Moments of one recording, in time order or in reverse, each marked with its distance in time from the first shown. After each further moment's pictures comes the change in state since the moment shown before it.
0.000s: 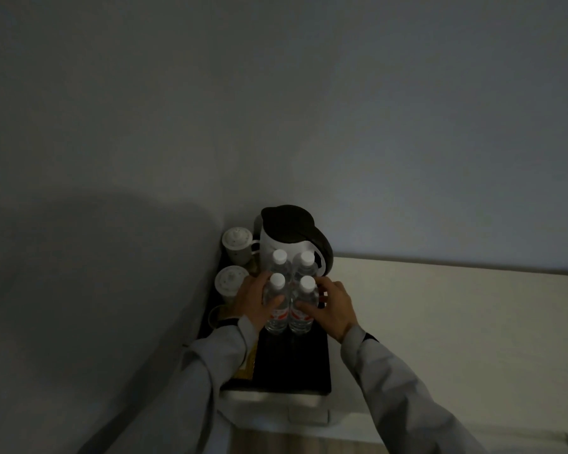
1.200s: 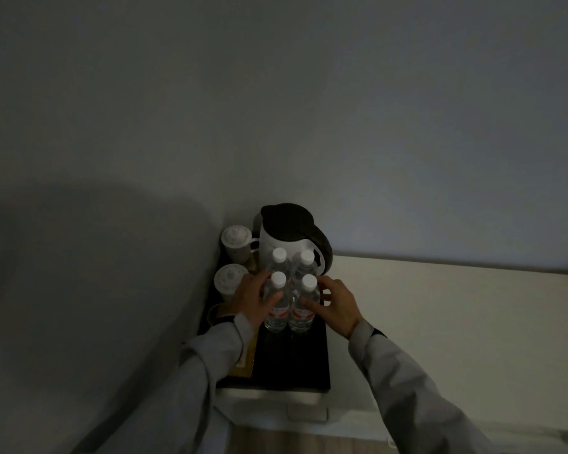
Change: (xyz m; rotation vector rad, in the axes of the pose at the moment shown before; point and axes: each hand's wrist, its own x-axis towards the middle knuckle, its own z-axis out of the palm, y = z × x) left_hand 0.003 -0.006 0.000 -0.046 0.030 0.048; right_hand 0.001 0.002 -0.012 0.005 -0.064 -0.067
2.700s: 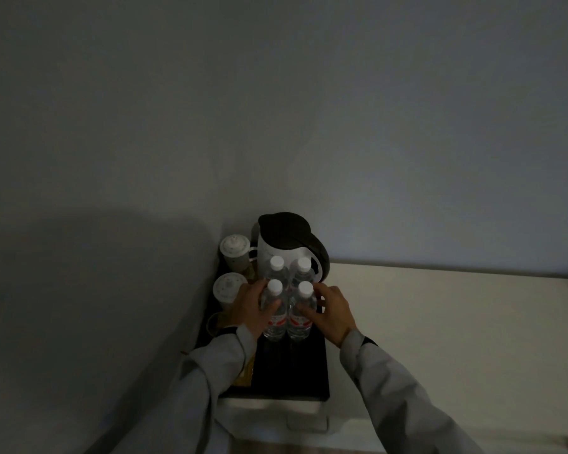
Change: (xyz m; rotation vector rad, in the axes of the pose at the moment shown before) left_hand -0.005 0.004 0.001 0.013 0.017 -0.057; right_hand -0.002 -0.005 0.007 -0.021 0.030 0.049
